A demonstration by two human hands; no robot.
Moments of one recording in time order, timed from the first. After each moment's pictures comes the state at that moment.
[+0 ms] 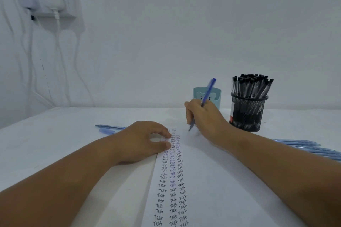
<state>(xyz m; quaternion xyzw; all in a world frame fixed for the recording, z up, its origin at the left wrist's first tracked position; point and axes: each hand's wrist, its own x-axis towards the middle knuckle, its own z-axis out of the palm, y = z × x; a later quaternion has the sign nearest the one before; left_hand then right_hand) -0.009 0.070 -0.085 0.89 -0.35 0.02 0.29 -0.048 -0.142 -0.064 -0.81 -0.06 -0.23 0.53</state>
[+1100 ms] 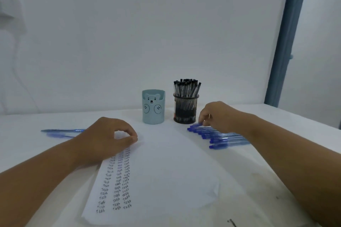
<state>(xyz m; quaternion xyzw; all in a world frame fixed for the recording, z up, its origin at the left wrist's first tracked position) -0.060 0.048 -0.071 0.84 -0.42 0.07 0.33 -0.170 -0.284 -0.030 -0.99 0.09 -0.10 0.06</state>
